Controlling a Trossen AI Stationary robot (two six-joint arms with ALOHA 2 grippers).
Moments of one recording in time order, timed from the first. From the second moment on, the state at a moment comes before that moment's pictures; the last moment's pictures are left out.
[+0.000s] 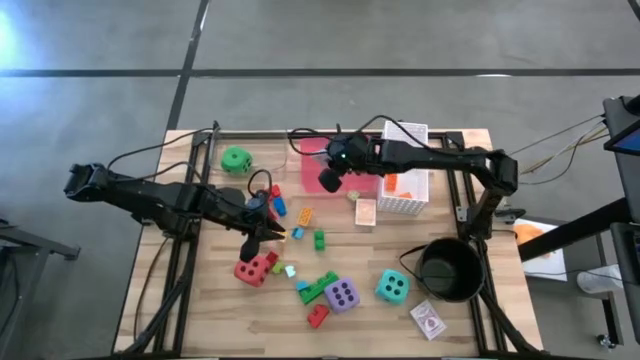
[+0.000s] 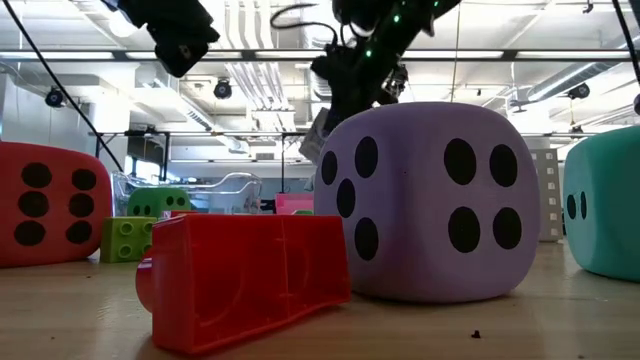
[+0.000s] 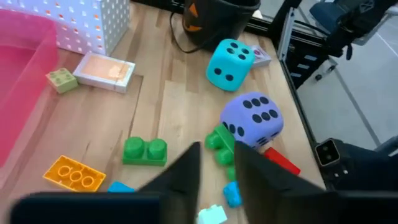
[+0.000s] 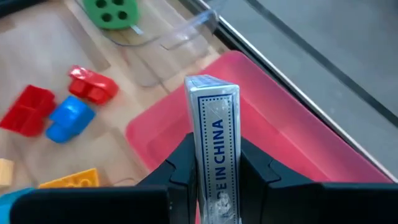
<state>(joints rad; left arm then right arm) -0.16 1.04 0.78 -0.29 0.04 -0.31 -0.26 1.77 1.45 -0.50 0.32 0.30</state>
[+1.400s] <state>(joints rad) -0.23 0.89 0.65 -0.19 -0.13 -0.37 -0.38 2.05 1.57 -0.61 0.12 0.45</state>
